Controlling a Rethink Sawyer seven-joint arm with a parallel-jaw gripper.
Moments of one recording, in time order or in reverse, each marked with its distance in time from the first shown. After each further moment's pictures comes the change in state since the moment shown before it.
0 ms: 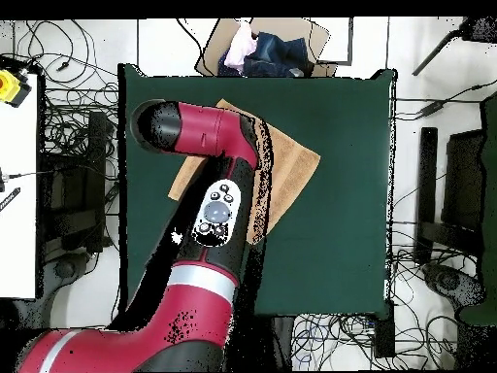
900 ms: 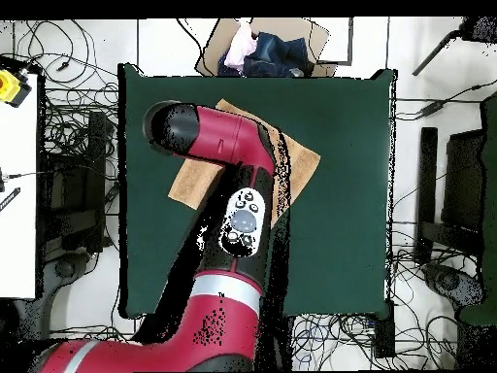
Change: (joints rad) arm -0.067 -0.092 0.091 0.112 0.027 0.000 0.000
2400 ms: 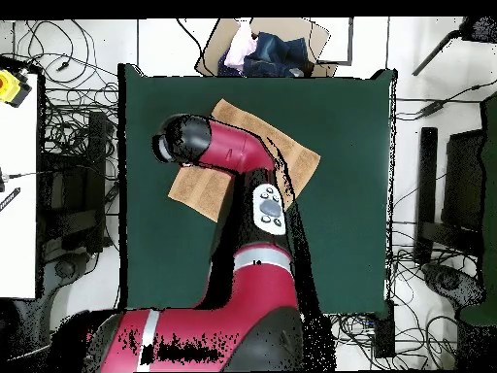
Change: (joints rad) arm -0.130 0.034 0.269 0.073 -0.053 -0.052 0.000
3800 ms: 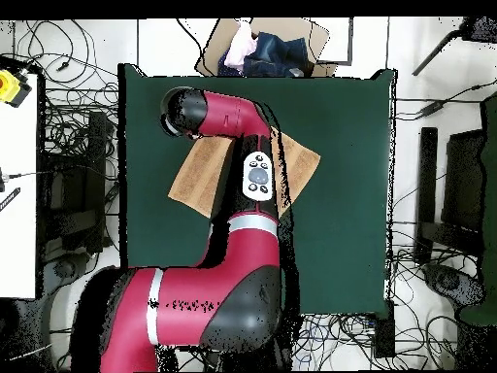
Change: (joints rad) arm 0.032 0.261 -0.057 -0.434 -0.094 0.112 0.000
